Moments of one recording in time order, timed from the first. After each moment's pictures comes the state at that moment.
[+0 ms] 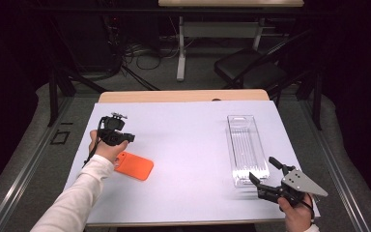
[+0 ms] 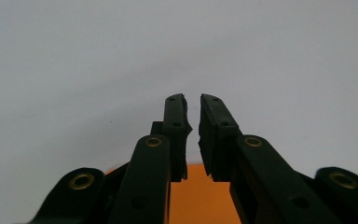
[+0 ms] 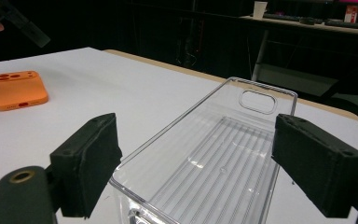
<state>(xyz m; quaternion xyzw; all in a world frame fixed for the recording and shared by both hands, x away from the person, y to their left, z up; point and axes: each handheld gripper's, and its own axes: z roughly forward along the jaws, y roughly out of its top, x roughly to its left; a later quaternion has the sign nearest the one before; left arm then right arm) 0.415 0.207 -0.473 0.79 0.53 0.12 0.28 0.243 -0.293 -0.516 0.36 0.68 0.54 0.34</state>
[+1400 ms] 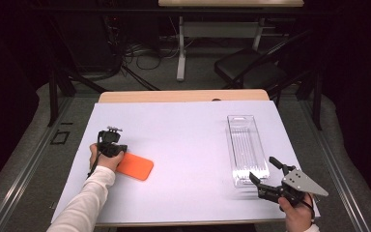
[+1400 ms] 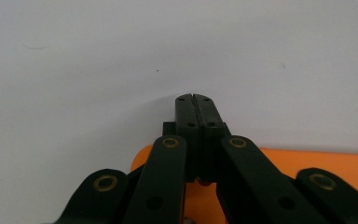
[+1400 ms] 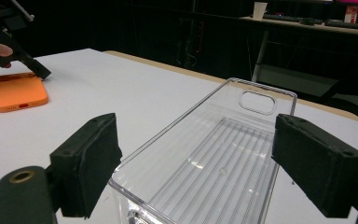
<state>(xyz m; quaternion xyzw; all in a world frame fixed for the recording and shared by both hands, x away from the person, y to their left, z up) 0.416 0.235 -0.541 0.77 0.57 0.13 0.25 0.243 -0.294 -0.516 0.36 0.68 0.55 0.33</state>
